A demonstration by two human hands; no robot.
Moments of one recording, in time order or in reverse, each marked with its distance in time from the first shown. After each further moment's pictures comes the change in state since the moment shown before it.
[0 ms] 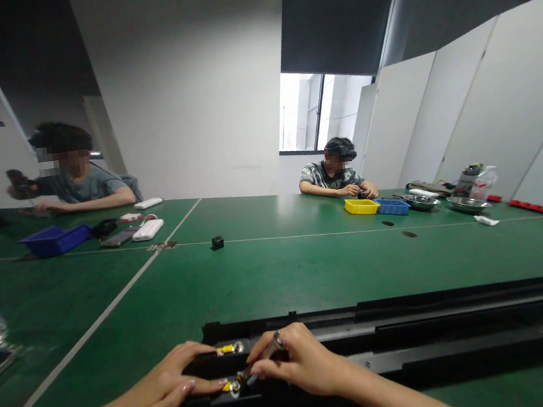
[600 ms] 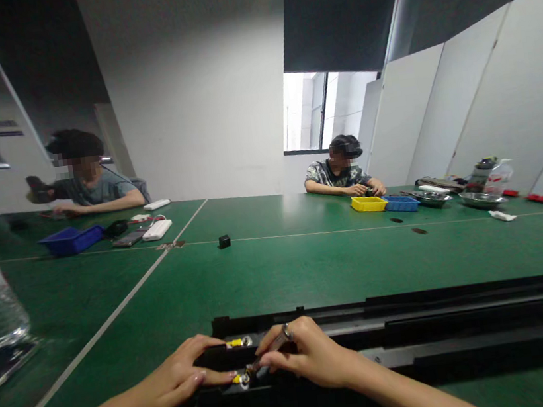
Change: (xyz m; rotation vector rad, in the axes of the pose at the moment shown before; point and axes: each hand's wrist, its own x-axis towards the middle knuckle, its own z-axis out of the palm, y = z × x) left_hand -0.001 -0.002 0.001 -0.015 0.002 0.000; right_hand 0.002 0.002 0.000 0.013 0.008 -0.027
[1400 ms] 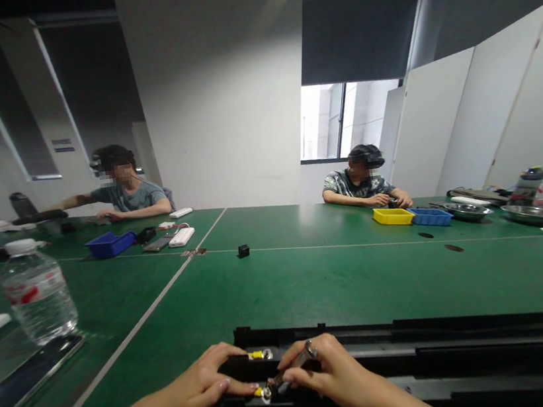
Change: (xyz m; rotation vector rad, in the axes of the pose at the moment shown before) left_hand 0.000 -0.001 0.004 0.011 0.036 -0.024; right_hand -0.002 -0.002 0.002 -0.057 0.040 0.035
